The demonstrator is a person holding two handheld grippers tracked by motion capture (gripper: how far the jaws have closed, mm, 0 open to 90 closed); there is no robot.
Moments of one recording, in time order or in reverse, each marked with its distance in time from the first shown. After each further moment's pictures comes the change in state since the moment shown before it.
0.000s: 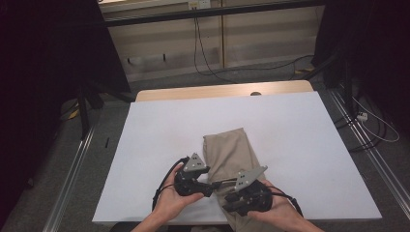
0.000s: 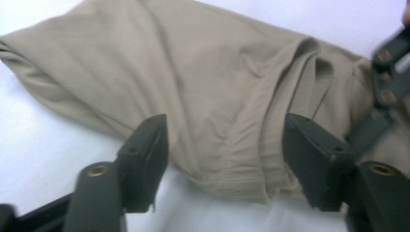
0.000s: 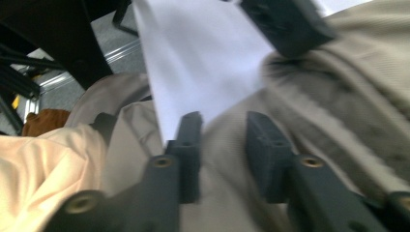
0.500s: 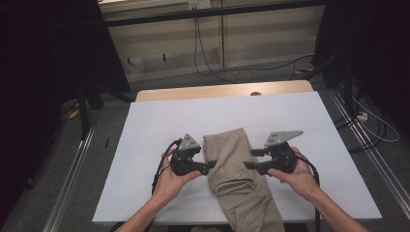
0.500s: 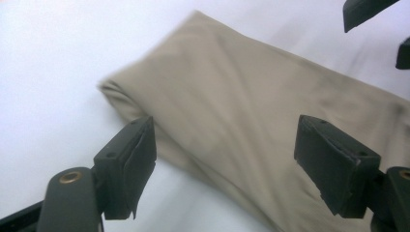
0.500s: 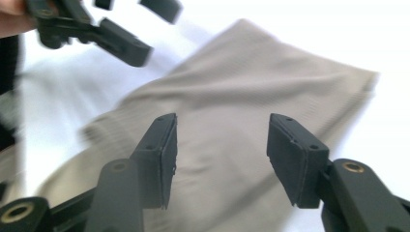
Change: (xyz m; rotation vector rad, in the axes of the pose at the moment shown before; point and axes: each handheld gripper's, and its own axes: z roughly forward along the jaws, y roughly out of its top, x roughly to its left) left arm 0.052 0.029 0.009 -0.055 0.115 -0.078; right arm -0.091 0.008 -0.065 -0.189 -0.249 0.109
